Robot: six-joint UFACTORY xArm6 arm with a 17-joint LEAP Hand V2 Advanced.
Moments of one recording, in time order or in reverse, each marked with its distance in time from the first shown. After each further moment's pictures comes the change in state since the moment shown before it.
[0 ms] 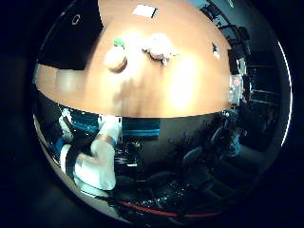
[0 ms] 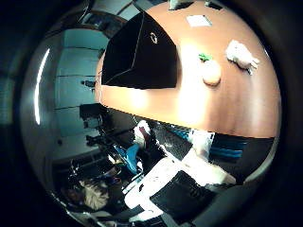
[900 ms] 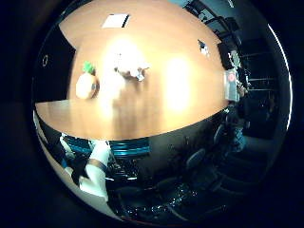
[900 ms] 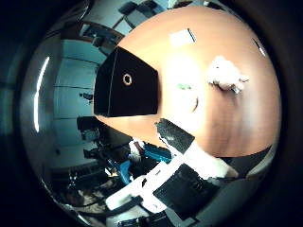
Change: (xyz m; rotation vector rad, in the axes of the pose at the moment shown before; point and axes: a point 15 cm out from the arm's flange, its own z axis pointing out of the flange) arm 0.139 -0.092 0.010 0.120 0.056 0.145
